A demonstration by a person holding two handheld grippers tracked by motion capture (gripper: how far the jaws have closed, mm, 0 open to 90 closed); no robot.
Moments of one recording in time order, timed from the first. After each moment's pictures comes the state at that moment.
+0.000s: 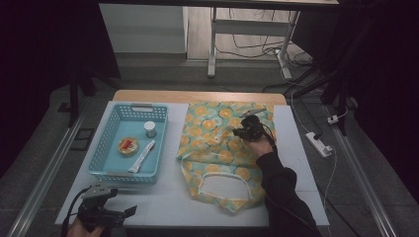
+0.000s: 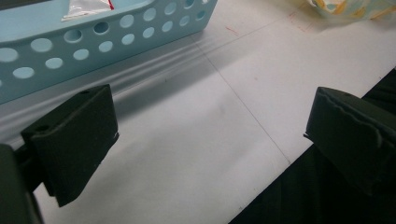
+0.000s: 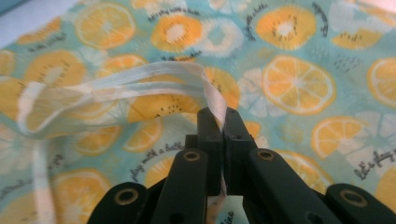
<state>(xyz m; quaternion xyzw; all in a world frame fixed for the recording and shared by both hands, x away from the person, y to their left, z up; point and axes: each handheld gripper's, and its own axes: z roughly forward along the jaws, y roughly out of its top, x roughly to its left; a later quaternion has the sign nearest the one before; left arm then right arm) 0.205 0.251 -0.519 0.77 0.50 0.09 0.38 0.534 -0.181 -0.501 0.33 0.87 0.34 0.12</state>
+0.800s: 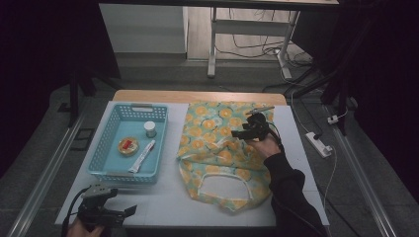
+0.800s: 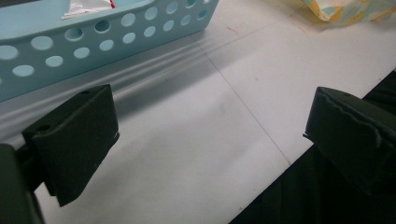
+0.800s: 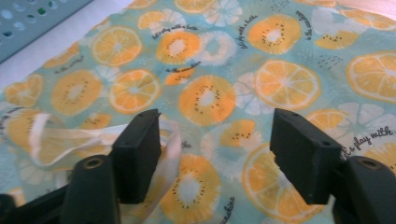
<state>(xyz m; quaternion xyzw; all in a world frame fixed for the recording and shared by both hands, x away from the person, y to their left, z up) 0.206 0.251 -0.520 0.77 0.50 0.08 0.38 0.527 -0.194 -0.481 0.36 0.85 0.37 0.10</state>
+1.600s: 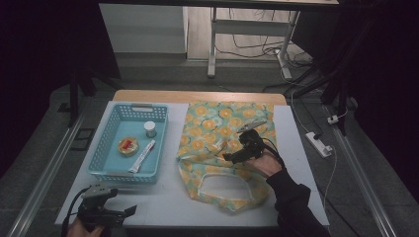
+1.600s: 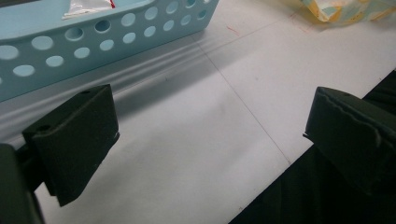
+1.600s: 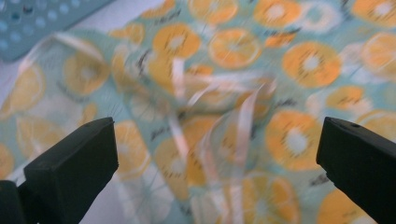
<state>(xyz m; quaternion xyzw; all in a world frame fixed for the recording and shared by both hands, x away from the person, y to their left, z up) 0.206 0.251 -0.520 0.77 0.50 0.08 0.38 0.457 -0.175 -0.479 0.29 0.89 0.35 0.06</state>
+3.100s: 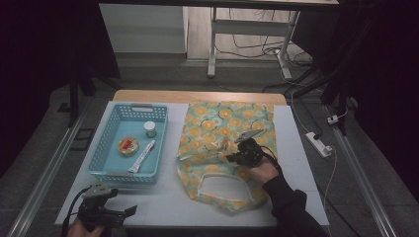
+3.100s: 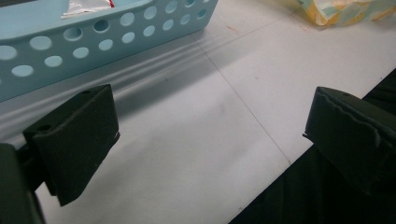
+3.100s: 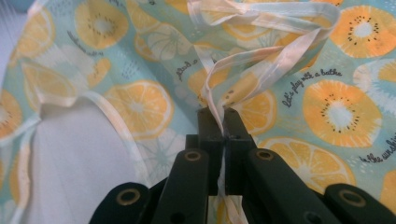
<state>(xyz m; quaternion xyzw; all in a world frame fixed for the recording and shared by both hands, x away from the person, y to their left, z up) 0.206 0.250 -0.520 0.77 0.50 0.08 0.38 0.445 -0.177 -0.497 0.25 0.90 0.34 0.04</state>
